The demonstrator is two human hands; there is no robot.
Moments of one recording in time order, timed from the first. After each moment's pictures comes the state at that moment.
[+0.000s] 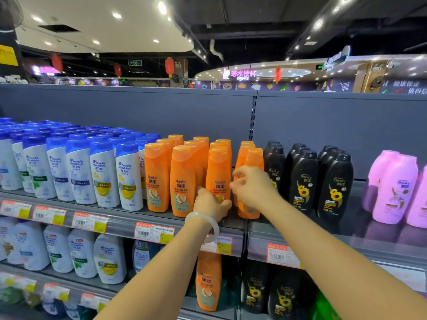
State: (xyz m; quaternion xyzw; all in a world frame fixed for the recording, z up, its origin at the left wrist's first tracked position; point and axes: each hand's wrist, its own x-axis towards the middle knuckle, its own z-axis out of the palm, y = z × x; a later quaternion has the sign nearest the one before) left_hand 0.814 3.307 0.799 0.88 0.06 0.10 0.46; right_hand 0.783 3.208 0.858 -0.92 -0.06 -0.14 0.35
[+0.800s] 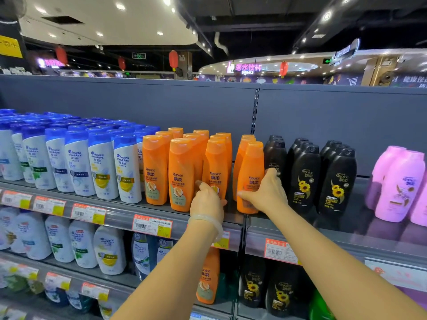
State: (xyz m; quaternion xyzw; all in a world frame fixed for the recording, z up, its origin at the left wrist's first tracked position) left_hand 0.808 3.296 0.792 0.94 0.10 0.13 0.31; right_hand 0.814 3.173 0.817 -0.93 0.08 -0.17 0.33
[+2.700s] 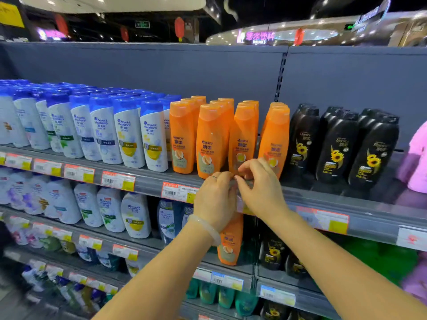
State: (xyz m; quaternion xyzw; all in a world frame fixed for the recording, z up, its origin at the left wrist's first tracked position) left_hand 0.758 3.356 0.750 0.89 -0.13 0.32 0.30; right_hand 0.770 3.242 0.770 -0.87 -0.18 -0.32 0.32
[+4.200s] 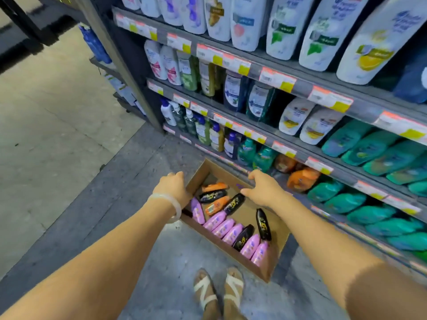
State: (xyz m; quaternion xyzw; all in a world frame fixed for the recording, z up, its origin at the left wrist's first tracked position) left_hand 0.549 3.908 0.447 0.92 0.26 -0.27 0.14; right_hand 0.626 3.707 0.440 -0.90 -0.10 0.37 0.21
